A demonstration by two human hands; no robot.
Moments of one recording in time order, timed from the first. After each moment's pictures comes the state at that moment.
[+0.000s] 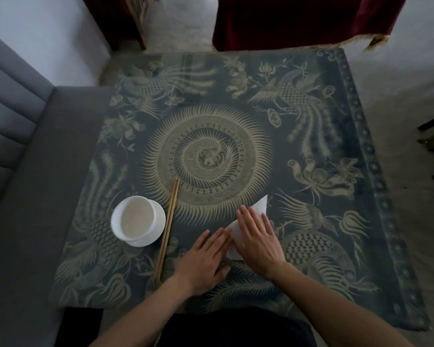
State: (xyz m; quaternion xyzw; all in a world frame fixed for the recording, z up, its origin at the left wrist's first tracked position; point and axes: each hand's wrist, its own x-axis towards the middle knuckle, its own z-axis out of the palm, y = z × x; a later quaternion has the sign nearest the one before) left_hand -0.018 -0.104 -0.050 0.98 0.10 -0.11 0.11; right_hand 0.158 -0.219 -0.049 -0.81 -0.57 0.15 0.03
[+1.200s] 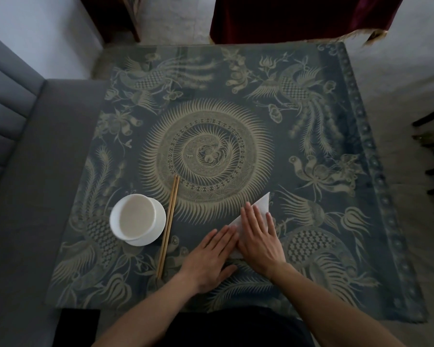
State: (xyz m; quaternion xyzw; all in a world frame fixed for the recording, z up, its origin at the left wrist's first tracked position) left_hand -0.013 -0.105 -0.062 0.98 0.09 -0.14 0.12; right_hand 0.149 -0.219 -0.067 -0.83 -0.53 0.16 0.01
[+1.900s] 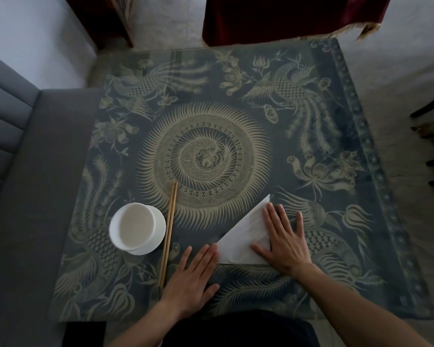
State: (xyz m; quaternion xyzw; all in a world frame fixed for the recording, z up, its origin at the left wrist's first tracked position) left_hand -0.072 -0.099 -0.067 0.98 0.11 -0.16 0.07; right_hand 0.191 -0.252 -0.072 -0.86 -0.49 0.16 0.00
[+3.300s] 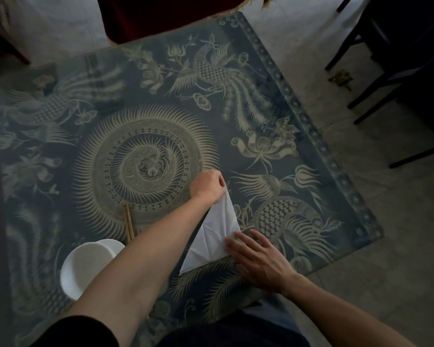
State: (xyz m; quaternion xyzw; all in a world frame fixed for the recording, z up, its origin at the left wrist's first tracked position) left_hand 0.206 -0.061 -0.022 0.92 0.23 -0.17 0.25; right_hand 0.124 -0.305 -0.064 -0.81 -0.58 0.08 0.05
